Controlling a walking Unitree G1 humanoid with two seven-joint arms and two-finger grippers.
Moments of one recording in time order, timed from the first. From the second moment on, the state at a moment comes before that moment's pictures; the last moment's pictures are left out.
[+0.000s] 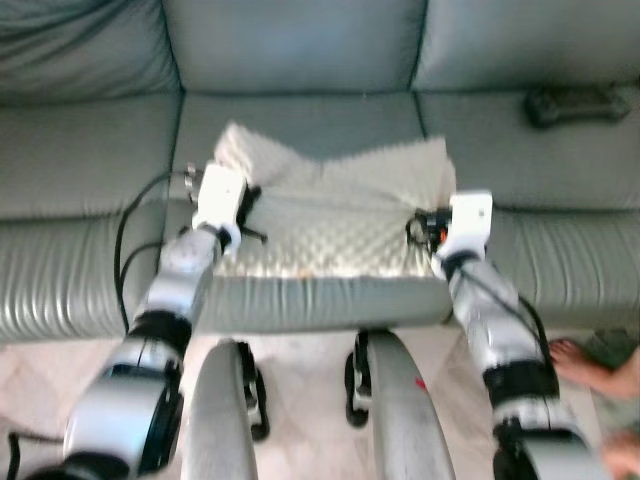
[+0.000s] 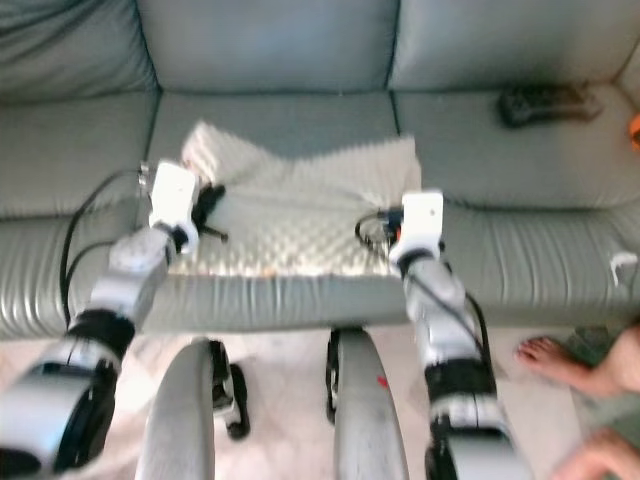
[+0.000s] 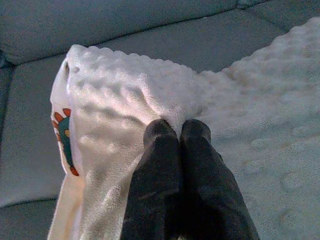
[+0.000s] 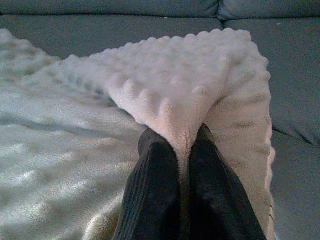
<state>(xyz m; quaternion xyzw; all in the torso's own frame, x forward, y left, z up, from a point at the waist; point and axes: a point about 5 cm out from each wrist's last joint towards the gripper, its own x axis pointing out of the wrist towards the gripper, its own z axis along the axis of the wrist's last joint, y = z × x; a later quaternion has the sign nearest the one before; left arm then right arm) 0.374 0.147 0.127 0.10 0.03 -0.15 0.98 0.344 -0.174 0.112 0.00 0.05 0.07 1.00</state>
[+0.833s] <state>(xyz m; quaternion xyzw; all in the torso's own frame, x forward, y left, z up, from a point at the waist) 0.385 0.161 0.138 0.14 0.00 -0.07 0.99 0.367 -0.164 0.124 0.00 0.02 0.11 0.99</state>
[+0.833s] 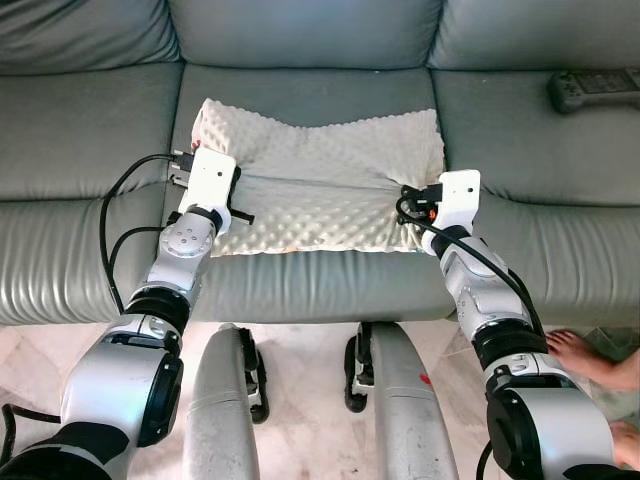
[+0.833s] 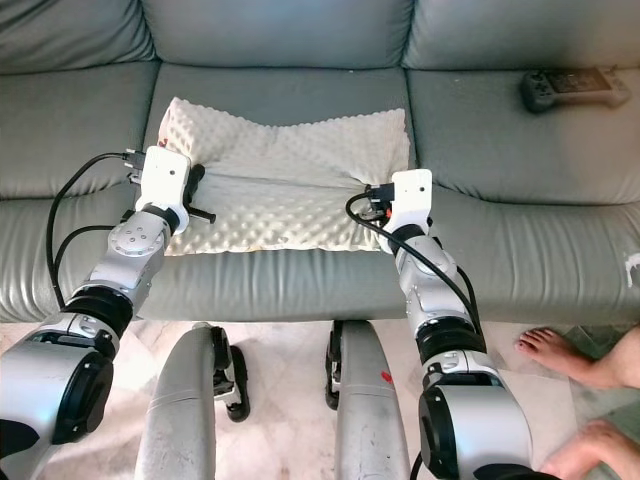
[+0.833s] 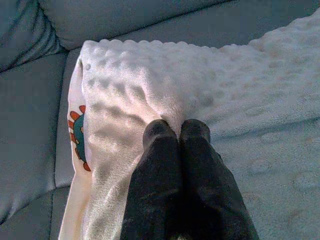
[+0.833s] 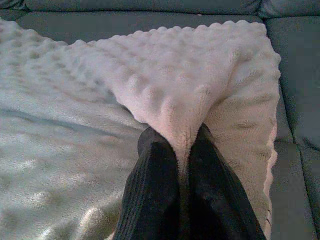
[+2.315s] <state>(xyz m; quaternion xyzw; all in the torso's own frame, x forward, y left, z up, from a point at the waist) 0.386 0.185 0.141 0.12 0.00 -0.01 0.99 0.366 -0.160 0.114 0.02 0.00 0.10 0.99</state>
